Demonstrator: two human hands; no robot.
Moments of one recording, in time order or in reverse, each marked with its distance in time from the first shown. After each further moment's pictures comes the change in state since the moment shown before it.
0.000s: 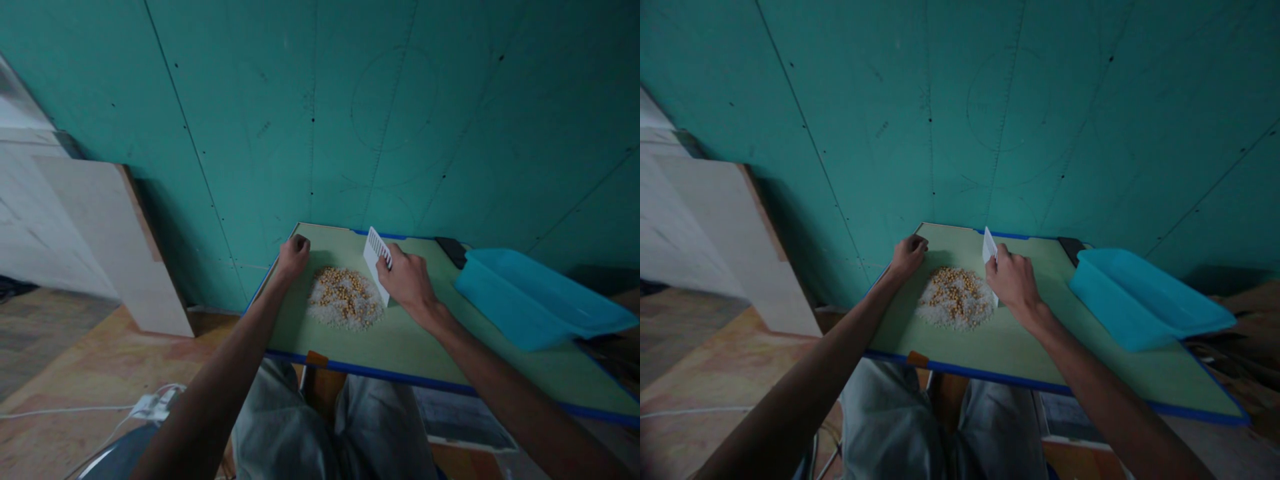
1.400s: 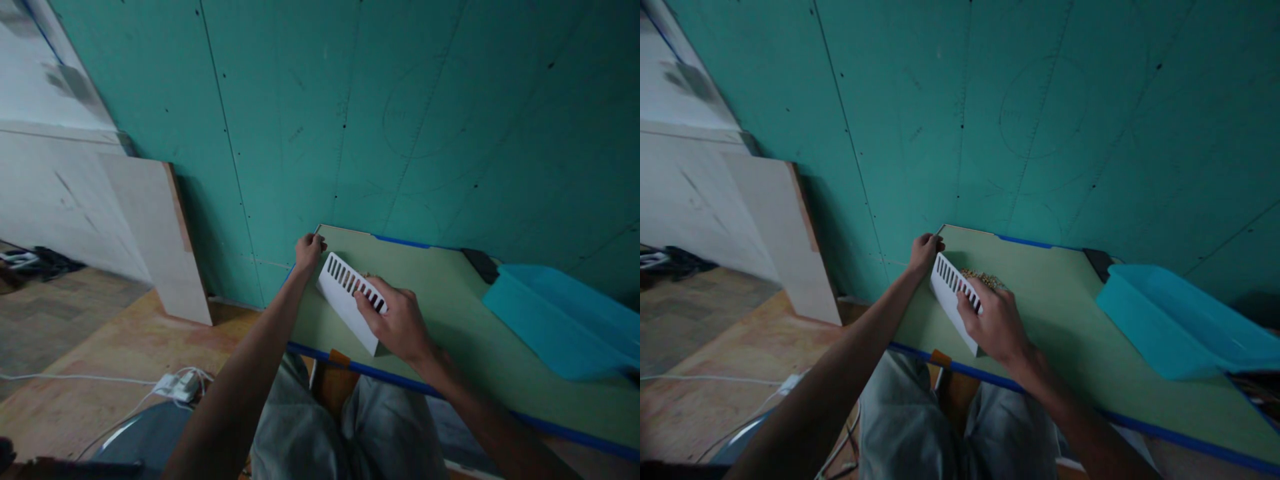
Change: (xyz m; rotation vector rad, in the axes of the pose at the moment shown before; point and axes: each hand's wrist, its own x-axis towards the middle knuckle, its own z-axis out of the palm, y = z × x) left_hand 0.006 -0.012 -0.007 -0.431 0.088 -0.233; right_hand -0.050 -0.073 -0.030 0.687 -0.067 -0.229
